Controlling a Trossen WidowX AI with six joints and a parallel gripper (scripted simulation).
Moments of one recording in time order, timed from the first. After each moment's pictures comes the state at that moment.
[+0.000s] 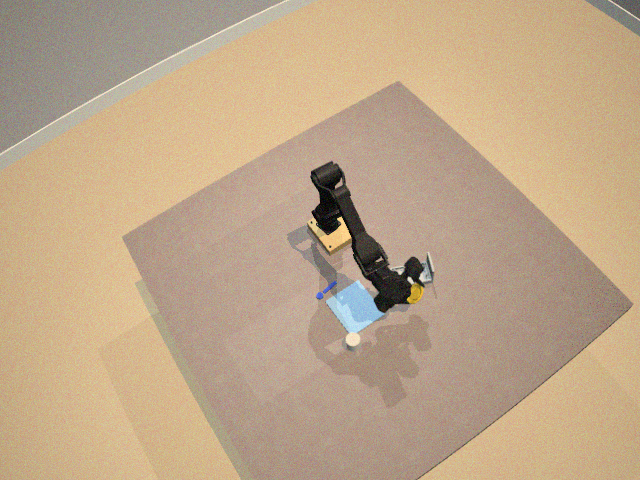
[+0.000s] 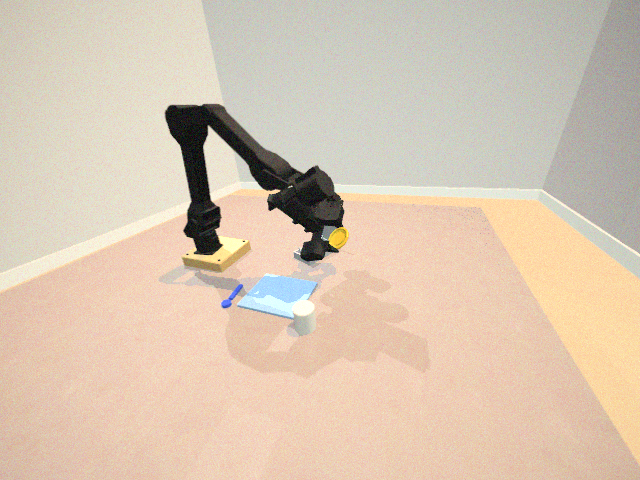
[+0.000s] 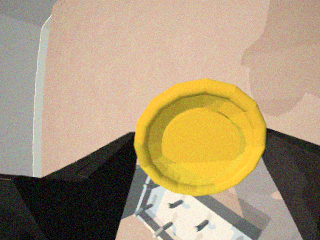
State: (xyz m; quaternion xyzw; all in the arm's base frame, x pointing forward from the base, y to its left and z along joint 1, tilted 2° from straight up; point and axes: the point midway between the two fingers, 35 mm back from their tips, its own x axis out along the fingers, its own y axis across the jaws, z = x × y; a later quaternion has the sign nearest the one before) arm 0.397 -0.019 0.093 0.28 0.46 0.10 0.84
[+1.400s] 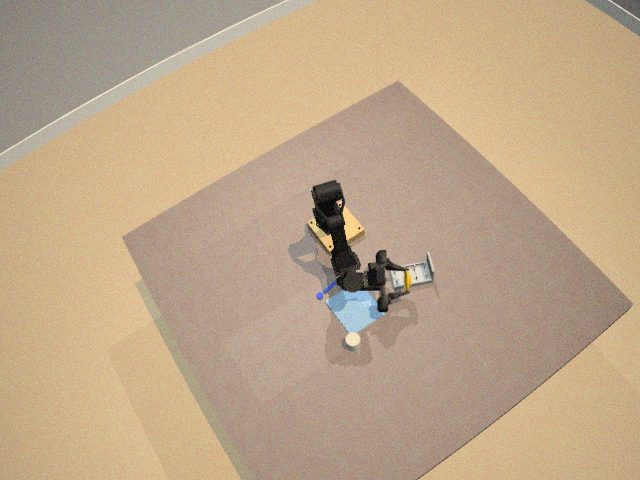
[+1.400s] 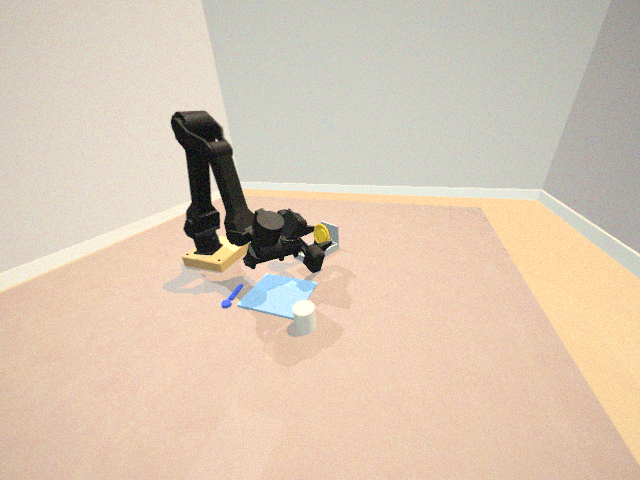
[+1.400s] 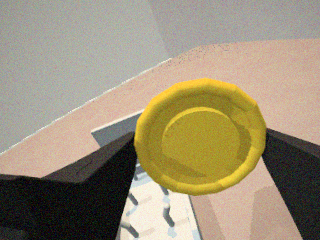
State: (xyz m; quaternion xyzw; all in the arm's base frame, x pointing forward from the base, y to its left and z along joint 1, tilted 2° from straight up) arm 0.345 -0.013 0.073 0.08 0.11 0.40 0.91
